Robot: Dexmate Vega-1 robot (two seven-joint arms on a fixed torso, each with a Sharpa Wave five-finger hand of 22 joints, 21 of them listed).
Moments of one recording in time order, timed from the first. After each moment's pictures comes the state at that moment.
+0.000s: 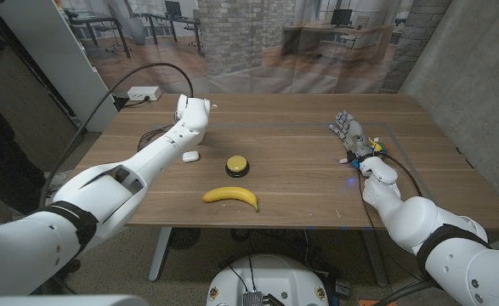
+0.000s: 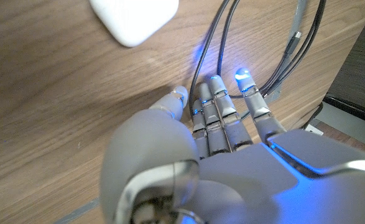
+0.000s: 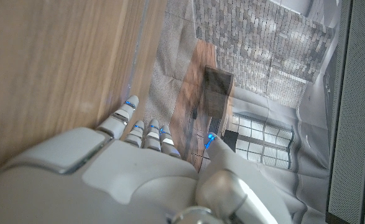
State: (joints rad) left arm 0.33 0.36 0.71 -1.19 1.34 0.62 -0.96; left_hand 1.03 0.13 0.53 -0.13 0.21 0.48 0.14 0.22 0.18 0.54 0.01 0.44 0.33 0.55 -0.03 0.42 0.26 0.23 0.11 0.96 0.21; right arm -0.50 -0.05 0.49 -0.50 -0.09 0.54 0.51; right_hand 0.11 0.10 0.41 0.11 0.25 0.00 0.10 0.19 0.18 0.02 0.08 0.19 0.18 -0.06 0.05 0.19 0.18 0.21 -0.01 0.19 0.17
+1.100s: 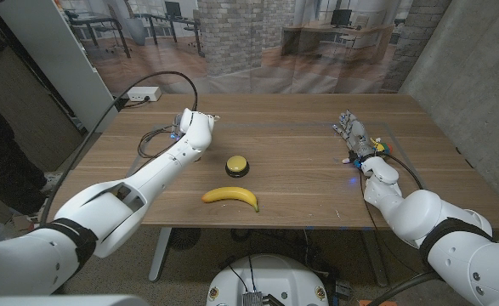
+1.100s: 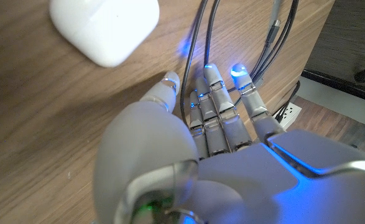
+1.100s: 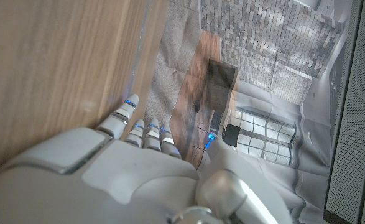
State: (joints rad) left arm 0.44 0.37 0.70 -1.22 1.50 0.60 -0.88; left_hand 1.08 0.01 0.46 -0.16 0.19 0.67 0.10 0.25 0.19 0.71 -0.02 0.39 0.20 0.75 -0.07 0.49 0.25 0.31 0.05 1.07 0.19; right arm -0.47 -0.07 0.50 -0.43 -0.12 0.59 0.47; right_hand 0.11 0.10 0.40 0.11 0.25 0.03 0.10 0.20 0.18 0.04 0.09 0.20 0.18 -0.05 0.04 0.19 0.18 0.23 0.00 0.19 0.17
